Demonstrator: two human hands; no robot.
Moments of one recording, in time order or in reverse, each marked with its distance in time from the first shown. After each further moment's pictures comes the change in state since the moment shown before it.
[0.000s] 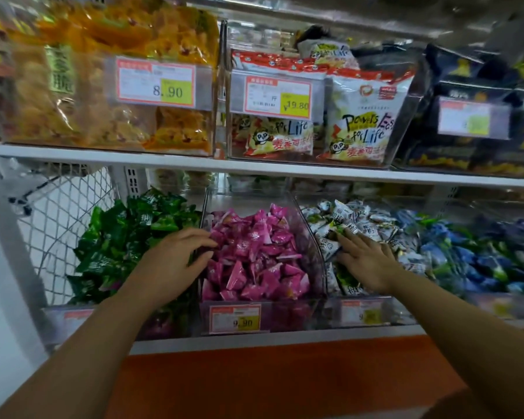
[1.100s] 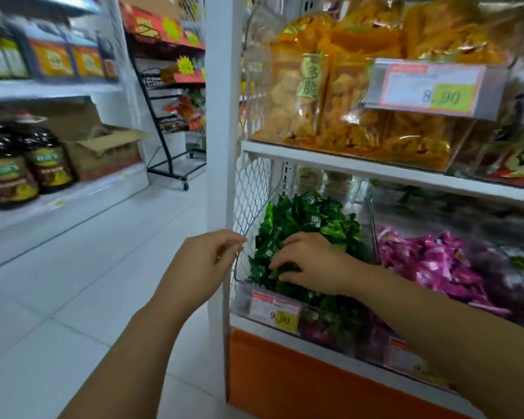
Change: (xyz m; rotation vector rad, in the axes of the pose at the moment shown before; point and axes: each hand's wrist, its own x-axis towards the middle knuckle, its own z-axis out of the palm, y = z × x) left_hand -0.114 -0.108 -0.091 -0.189 0.340 -0.444; right_hand 0.028 -0.330 -0.037 0.067 0.102 -0.993
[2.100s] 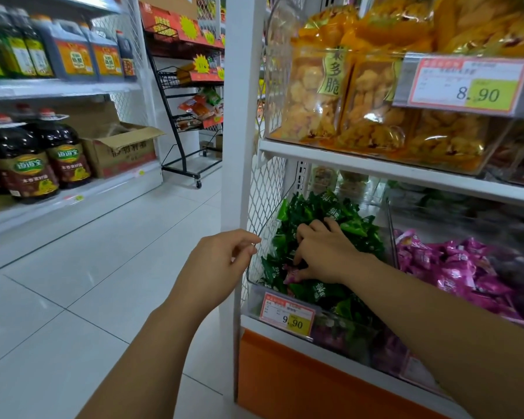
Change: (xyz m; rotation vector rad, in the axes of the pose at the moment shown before) left_hand 0.002 0.000 0.003 -0.007 -0.013 -0.044; right_hand 0.027 0.008 0.002 -0.351 -0.094 0.139
